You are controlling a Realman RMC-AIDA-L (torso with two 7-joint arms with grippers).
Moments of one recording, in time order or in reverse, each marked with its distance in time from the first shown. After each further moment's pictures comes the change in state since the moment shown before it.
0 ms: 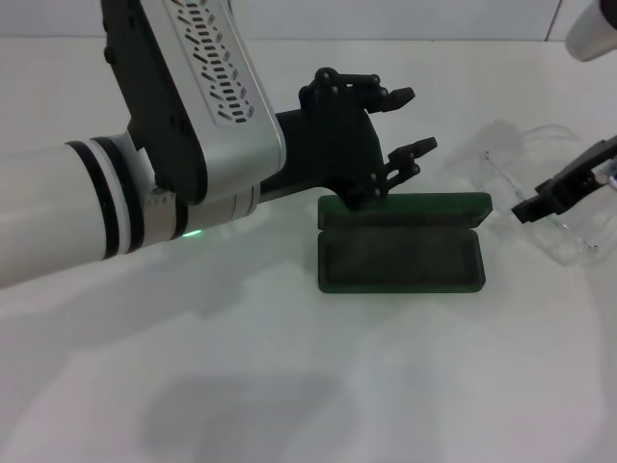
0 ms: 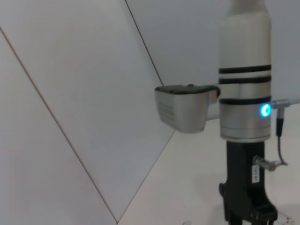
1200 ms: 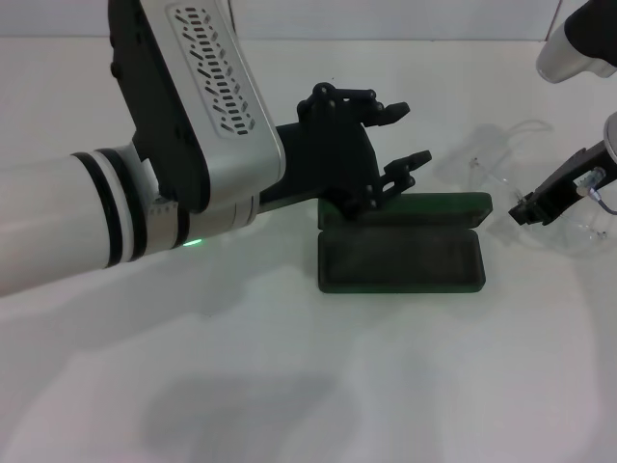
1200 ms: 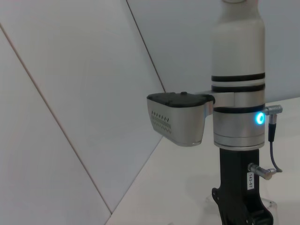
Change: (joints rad) left arm -0.001 0.000 0.004 -0.035 -0.011 -0.003 0.014; right arm 0.024 -0.001 -0.068 0.084 -0.001 0.076 -0.024
